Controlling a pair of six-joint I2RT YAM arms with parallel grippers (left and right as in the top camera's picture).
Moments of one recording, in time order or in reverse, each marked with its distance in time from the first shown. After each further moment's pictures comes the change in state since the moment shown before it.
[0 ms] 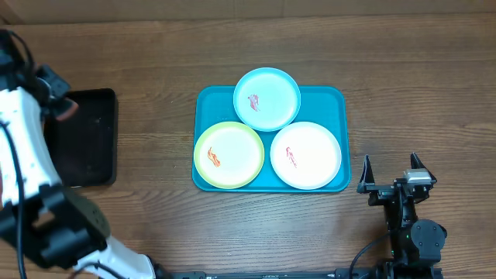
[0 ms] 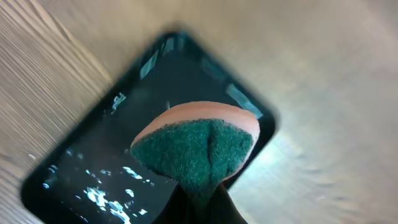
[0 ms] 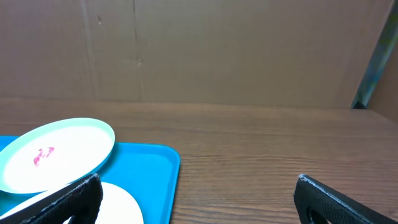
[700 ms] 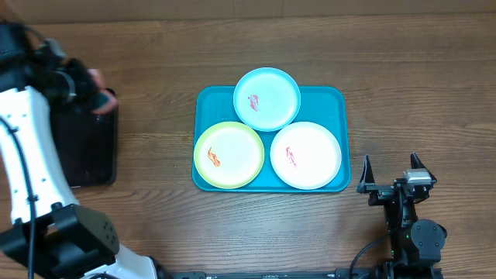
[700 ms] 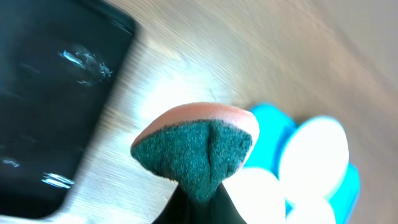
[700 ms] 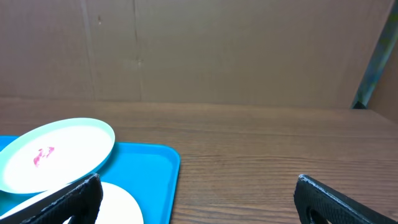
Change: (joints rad) left arm -0.116 -0.097 0.068 -0.250 0.383 0.076; right arm 0.000 0.000 0.000 0.001 0.000 0.000
